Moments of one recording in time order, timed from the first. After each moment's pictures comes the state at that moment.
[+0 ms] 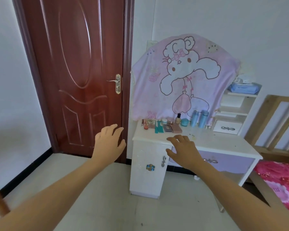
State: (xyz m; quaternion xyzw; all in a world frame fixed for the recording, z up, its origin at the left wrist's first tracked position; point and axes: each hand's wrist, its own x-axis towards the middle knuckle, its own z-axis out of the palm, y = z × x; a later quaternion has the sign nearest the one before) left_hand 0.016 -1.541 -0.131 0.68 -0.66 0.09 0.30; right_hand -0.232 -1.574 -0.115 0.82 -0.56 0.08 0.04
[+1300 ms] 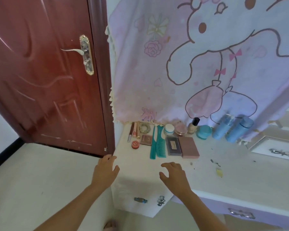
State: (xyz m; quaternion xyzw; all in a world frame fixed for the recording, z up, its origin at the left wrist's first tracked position) left_hand 0.008 -2.000 -0.330 0.77 -0.59 -0.20 0.16; right_hand -0.232 -2.026 -0.286 0.76 -0.61 0.06 -0.20
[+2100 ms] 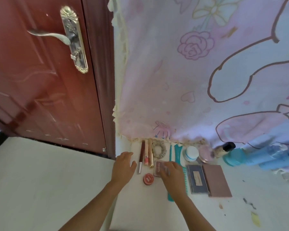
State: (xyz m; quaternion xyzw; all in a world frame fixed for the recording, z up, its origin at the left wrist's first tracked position) left_hand 0.046 -2.196 -0.379 0.74 -0.56 -0.32 0.20; right_hand -0.129 -2.199 -0.340 0.68 -0.68 0.11 -0.24
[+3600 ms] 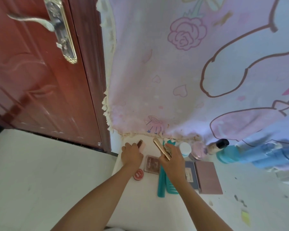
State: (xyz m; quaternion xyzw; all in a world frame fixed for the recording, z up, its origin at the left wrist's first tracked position) left_hand -0.017 -2.245 -0.371 0.81 -0.52 -0.27 0.07; right_hand -0.153 -2.228 -0.327 0.64 -0.67 0.24 -0.29
